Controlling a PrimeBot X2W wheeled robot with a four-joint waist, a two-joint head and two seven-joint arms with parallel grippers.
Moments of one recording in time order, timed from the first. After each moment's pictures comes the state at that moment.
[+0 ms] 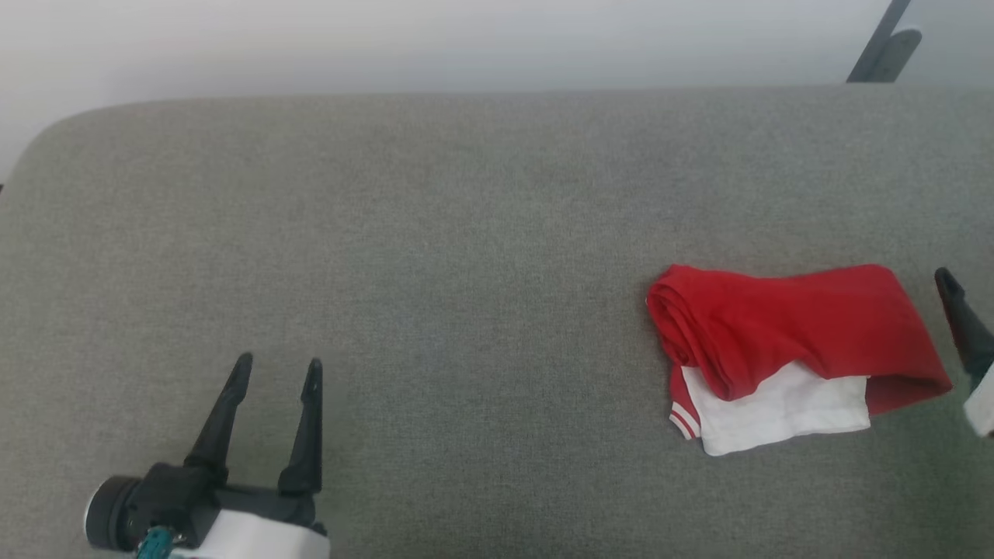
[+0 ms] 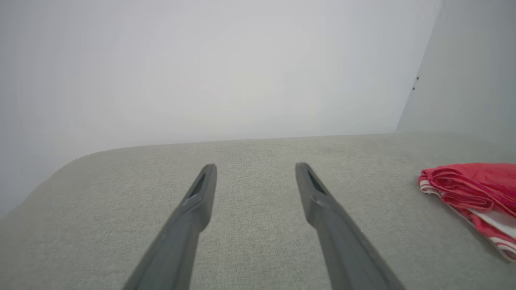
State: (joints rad) left arm 0.08 0.08 0.05 -0.05 -0.12 -0.13 -0.26; right arm -0.21 -0.51 -0.05 0.20 0.49 0.13 0.10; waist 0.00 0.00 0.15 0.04
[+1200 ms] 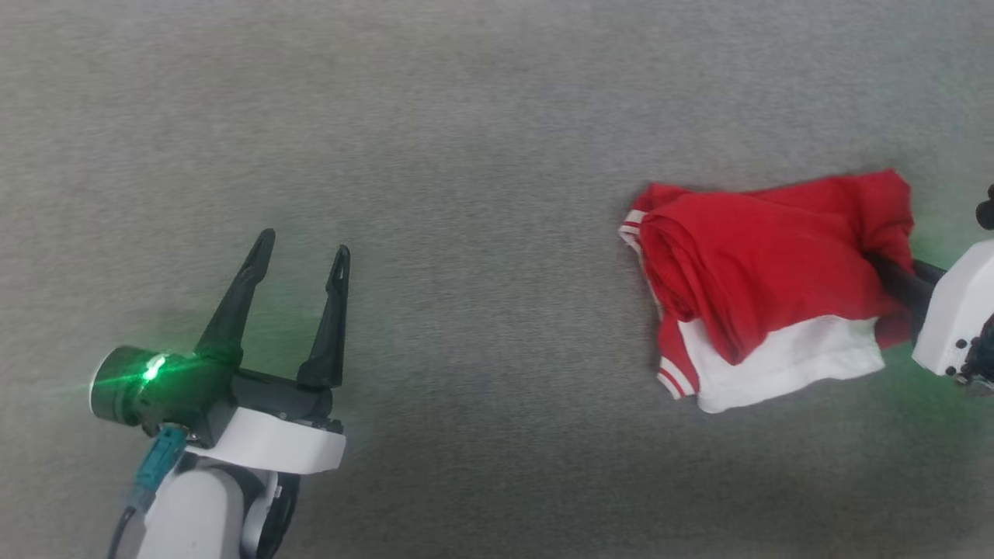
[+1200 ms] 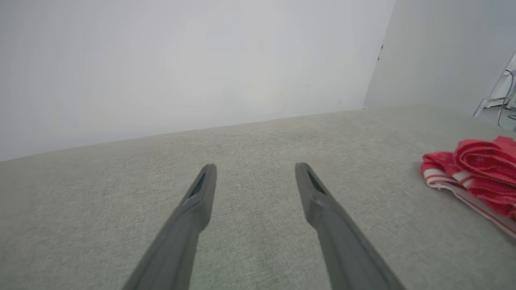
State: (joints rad) left arm -0.17 0.14 -0.04 -0.03 -0.11 -0.13 -0.26; right arm -0.44 -0.53 0.10 0.27 0.72 0.13 0.60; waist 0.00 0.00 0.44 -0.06
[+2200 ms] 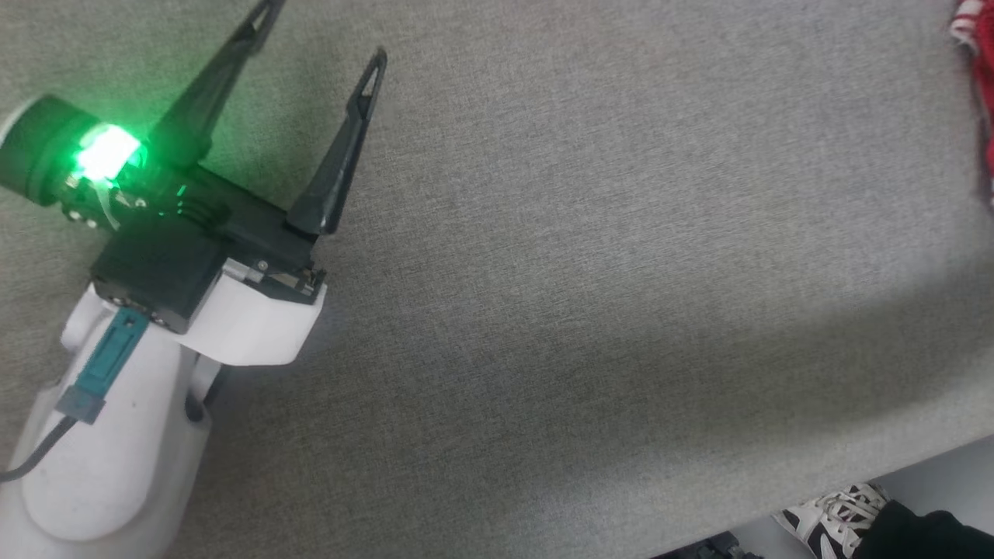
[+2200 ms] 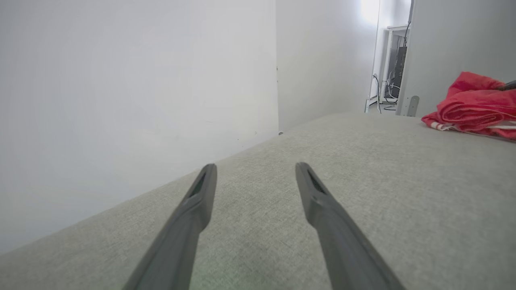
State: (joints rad) left arm -0.58 0.38 -0.23 -0.11 -0.08 -0.13 -0.26; right arm -0.88 -0.64 -0.13 0.88 0.53 0.13 -0.04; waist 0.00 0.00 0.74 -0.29
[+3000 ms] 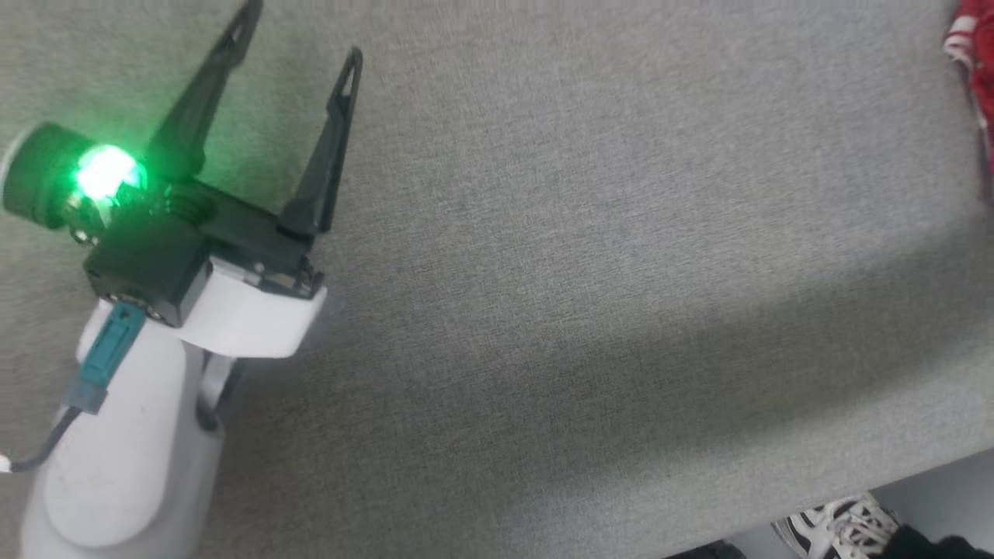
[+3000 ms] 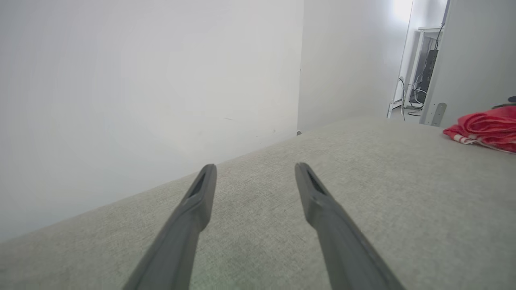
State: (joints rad) left arm -0.55 0.33 -0.18 -0.09 -0.10 -0.13 -0.27; right arm -1.04 -0.62 0.03 1.13 0.42 0.13 -0.22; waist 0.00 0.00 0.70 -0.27
